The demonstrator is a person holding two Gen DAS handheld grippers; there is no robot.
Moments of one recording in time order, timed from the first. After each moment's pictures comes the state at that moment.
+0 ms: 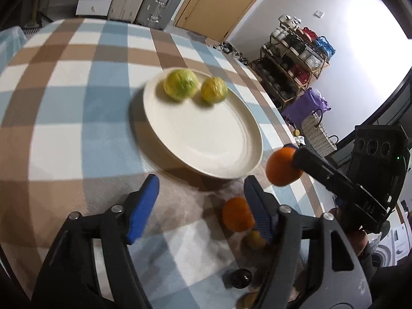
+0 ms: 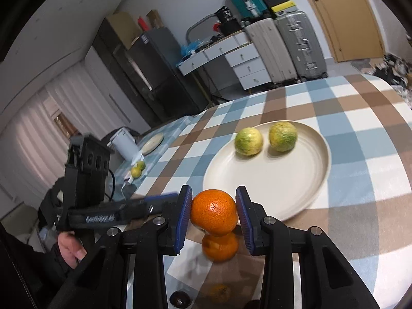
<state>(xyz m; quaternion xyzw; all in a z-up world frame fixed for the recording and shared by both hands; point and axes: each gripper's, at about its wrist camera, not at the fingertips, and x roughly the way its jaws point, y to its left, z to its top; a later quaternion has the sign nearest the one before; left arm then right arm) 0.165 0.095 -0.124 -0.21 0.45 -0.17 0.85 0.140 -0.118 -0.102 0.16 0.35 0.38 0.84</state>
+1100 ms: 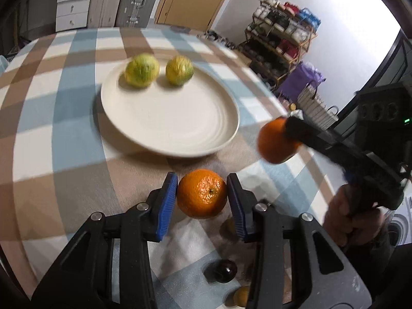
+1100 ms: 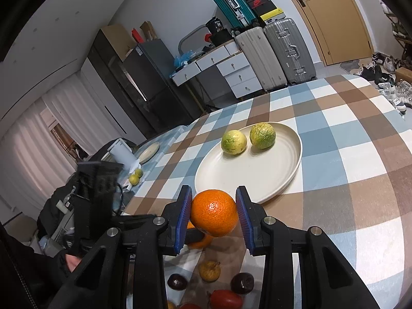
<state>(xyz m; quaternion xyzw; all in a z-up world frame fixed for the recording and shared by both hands) 0.145 0.047 -0.116 -0.13 0.45 -0.20 0.86 0.121 -0.146 -0.100 0.16 0.34 0.36 0.85</state>
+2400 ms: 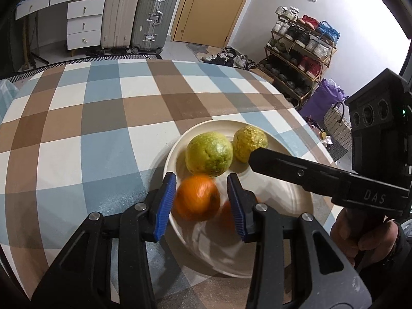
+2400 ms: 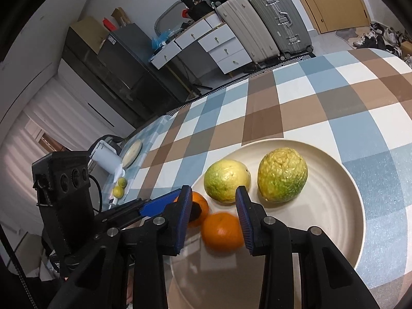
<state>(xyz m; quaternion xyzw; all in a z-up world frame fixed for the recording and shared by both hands) 0.280 0.104 -0.124 -0.11 0.42 -0.15 0.89 0.263 -0.062 -0.124 0.19 0.42 0.34 0.82</state>
